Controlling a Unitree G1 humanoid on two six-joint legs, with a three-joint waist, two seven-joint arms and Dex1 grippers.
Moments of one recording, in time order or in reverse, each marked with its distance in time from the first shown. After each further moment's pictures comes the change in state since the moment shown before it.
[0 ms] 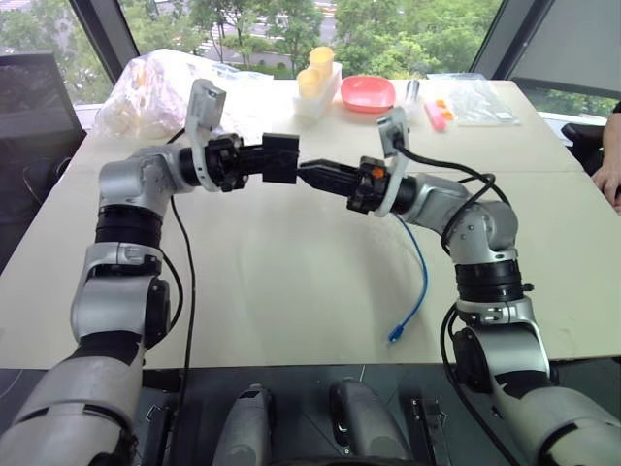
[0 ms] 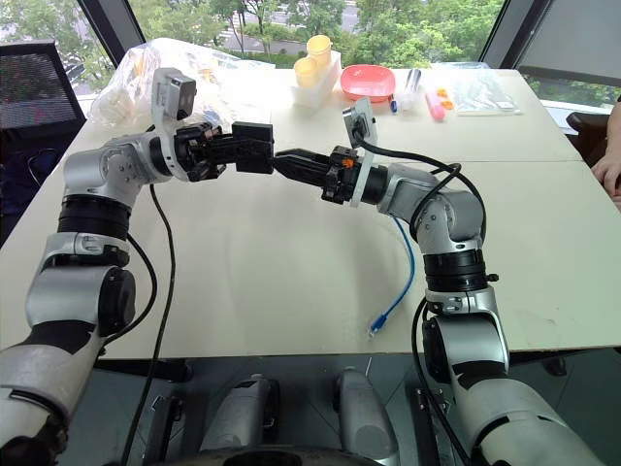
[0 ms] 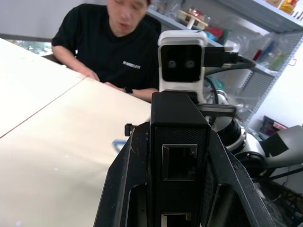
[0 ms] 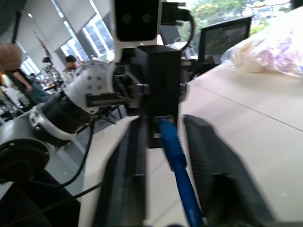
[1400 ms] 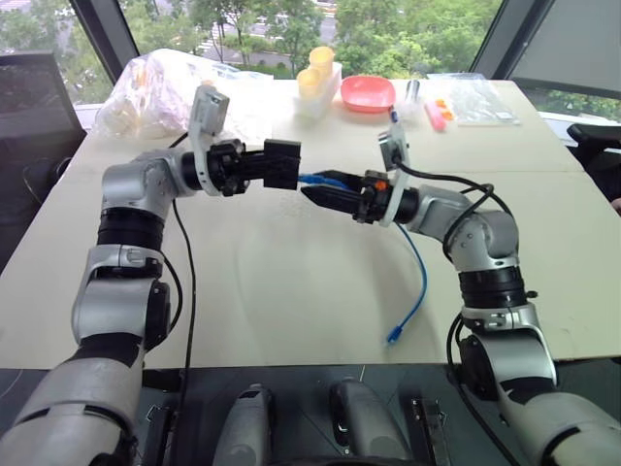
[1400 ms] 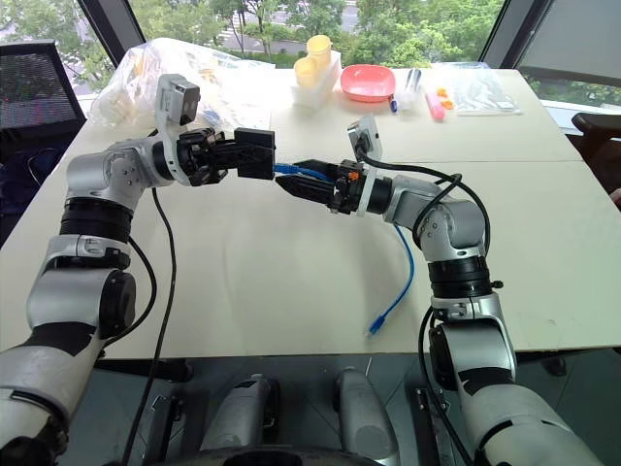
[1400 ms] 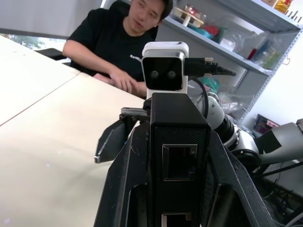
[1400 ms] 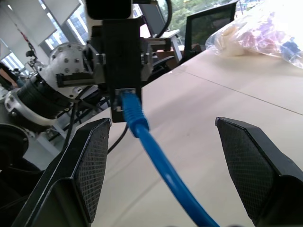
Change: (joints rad) left arm 0.011 -0.003 -0.018 -0.002 -0.004 0.001 -0.010; right arm 0.040 -0.026 0.022 0.021 -0.019 -0.008 0.014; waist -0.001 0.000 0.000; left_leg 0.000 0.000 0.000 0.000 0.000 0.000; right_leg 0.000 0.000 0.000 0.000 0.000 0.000
